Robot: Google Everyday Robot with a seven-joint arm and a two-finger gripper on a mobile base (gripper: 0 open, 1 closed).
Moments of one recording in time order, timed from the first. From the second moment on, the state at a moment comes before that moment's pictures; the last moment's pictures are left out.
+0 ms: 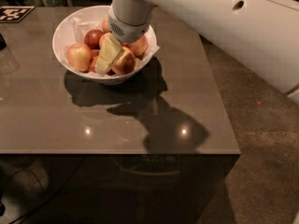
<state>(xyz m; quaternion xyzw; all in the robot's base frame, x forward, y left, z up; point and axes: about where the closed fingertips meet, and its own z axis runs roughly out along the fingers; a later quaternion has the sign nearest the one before) 0.630 0.061 0.929 -0.46 0.85 0.00 0.26</state>
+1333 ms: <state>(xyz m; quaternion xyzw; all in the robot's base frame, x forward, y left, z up) 0.628 0.050 0.907 -0.46 0.86 0.01 0.23</state>
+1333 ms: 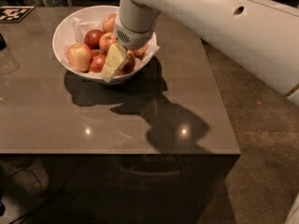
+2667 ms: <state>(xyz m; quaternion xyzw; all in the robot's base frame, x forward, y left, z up) 0.628 0.051 0.908 -0.46 0.86 0.01 0.23</state>
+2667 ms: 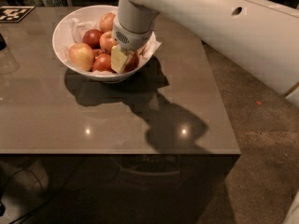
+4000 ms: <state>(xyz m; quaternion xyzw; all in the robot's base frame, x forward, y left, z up) 0.599 0.051 1.033 -0.56 0.78 0.01 0.28</state>
